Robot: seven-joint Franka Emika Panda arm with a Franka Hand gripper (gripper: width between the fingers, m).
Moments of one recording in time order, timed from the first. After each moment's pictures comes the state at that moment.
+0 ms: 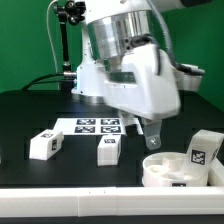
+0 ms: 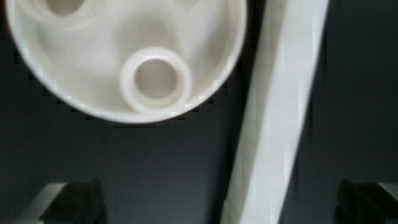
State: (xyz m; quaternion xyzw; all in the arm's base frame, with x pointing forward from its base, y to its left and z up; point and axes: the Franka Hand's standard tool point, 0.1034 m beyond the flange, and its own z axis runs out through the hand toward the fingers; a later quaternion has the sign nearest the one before) arm 0.630 0.009 0.079 -0.83 0.55 0.01 0.09
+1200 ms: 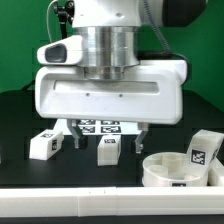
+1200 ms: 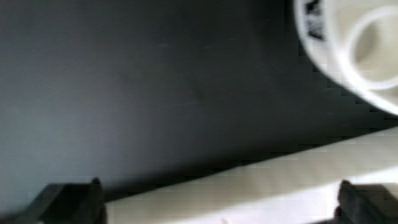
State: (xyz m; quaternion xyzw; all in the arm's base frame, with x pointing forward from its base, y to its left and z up) arm 0.625 -0.028 0.067 -0.98 0.17 -0.03 0.01
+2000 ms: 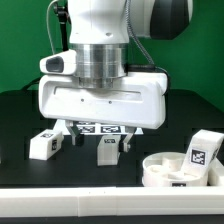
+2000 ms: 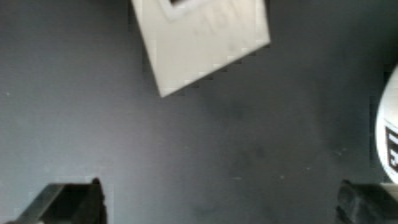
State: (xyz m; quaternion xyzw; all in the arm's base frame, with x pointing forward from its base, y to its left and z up) arm 0.564 -0.034 0.045 -0.98 0.21 -0.01 0.00
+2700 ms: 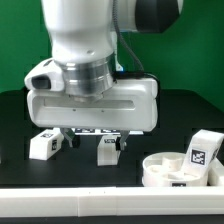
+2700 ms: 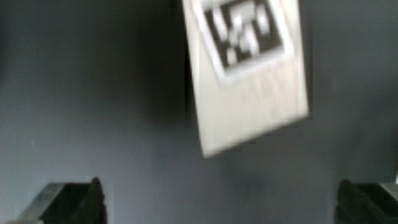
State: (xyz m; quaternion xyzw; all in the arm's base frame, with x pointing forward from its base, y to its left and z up) arm 0.544 -0.039 0.038 -0.97 0.15 0.17 0.06
